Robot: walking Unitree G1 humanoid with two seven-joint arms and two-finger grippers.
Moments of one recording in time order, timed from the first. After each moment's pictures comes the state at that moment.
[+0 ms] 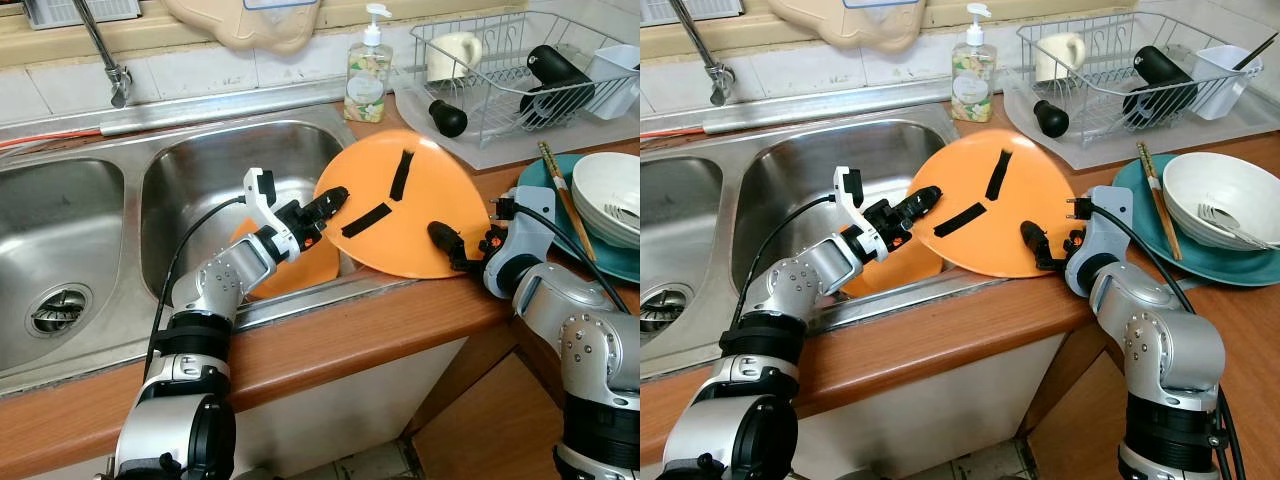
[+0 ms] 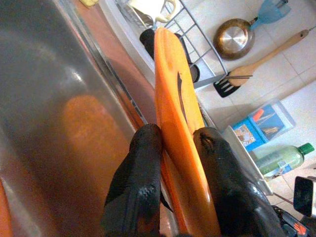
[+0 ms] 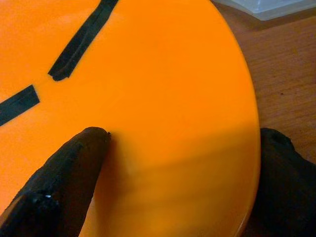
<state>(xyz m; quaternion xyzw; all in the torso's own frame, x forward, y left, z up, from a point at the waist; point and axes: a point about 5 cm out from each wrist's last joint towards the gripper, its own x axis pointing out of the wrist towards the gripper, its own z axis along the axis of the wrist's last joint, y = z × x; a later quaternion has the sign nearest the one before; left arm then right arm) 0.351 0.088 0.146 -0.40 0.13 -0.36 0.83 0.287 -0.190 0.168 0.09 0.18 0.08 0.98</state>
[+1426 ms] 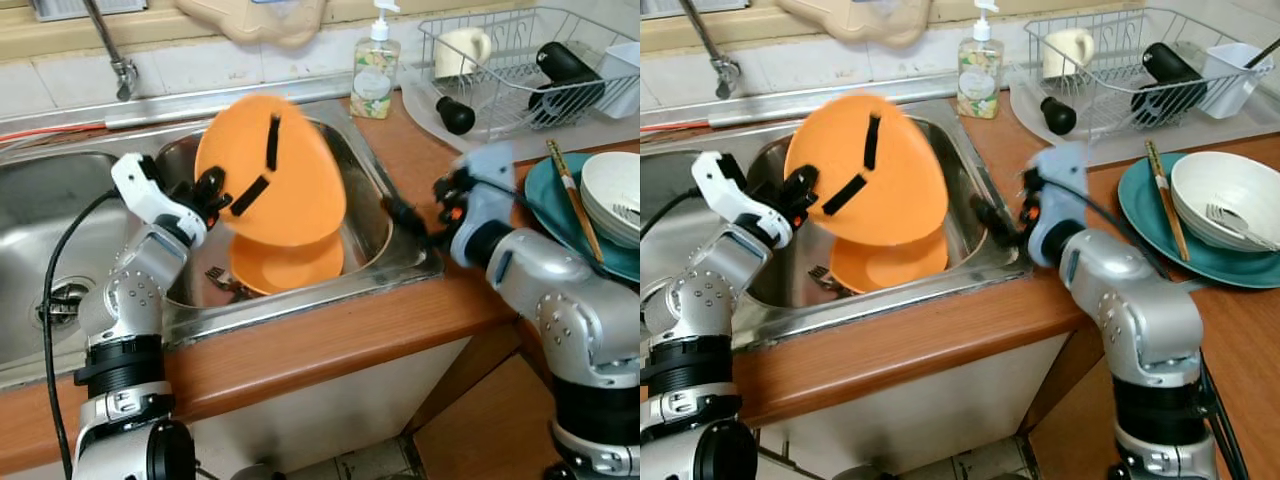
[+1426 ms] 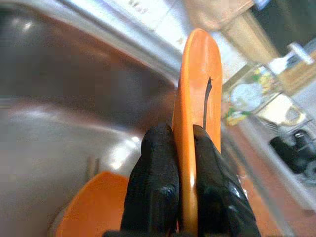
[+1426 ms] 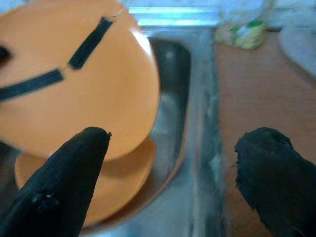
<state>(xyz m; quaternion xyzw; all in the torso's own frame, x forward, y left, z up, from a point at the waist) 0.342 0.197 0.164 -0.32 0.05 -0.07 0.94 0.292 -0.142 0.201 -0.01 0.12 0.23 0.97</state>
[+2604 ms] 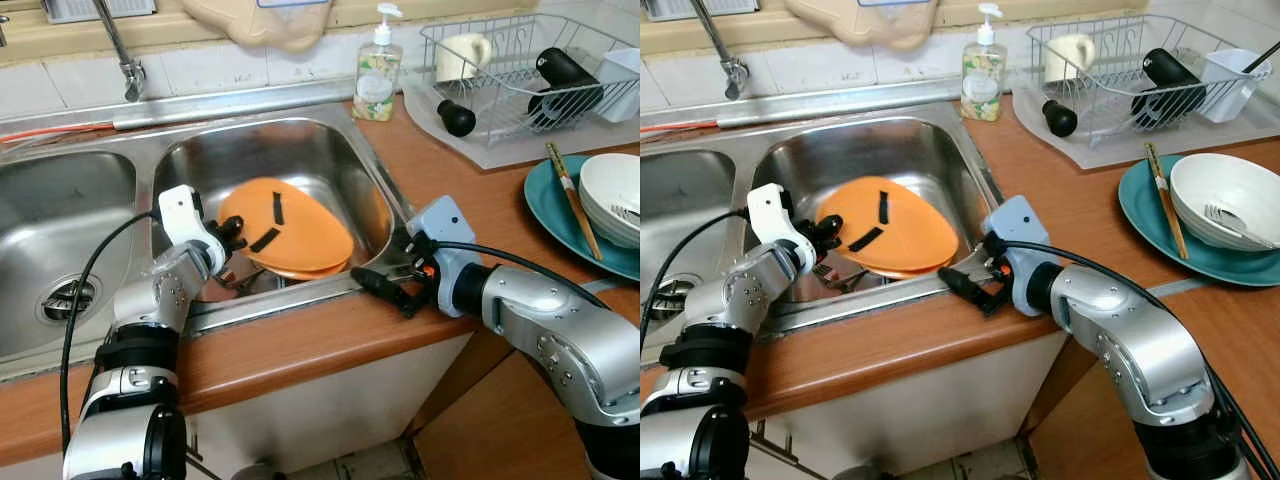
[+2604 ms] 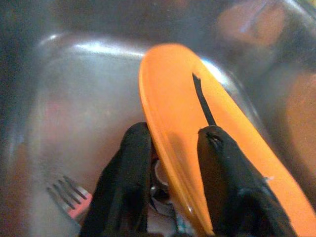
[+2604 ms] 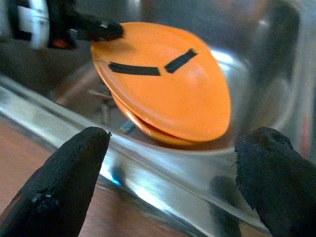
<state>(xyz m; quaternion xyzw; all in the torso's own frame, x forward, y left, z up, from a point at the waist) 0.354 0.189 0.116 -0.18 0.19 -0.03 0.96 0.263 -0.129 0.181 -0.10 0.17 0.35 0.91</state>
